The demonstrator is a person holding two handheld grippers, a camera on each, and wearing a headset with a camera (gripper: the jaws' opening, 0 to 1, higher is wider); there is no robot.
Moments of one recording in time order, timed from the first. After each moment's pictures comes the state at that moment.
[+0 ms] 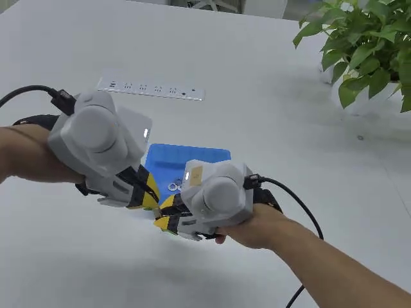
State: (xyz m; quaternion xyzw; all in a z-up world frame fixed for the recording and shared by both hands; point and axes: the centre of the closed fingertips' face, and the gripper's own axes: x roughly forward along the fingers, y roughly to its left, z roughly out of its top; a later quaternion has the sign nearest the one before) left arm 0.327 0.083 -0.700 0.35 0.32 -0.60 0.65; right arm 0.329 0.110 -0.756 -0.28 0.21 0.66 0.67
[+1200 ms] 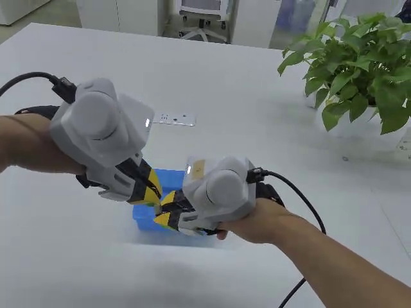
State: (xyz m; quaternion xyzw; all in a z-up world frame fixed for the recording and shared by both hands) left arm 0.353 0.070 -0.659 0.37 0.29 -0.60 0.65; right arm 0.360 0.101 -0.715 -0.30 0.18 0.64 0.68
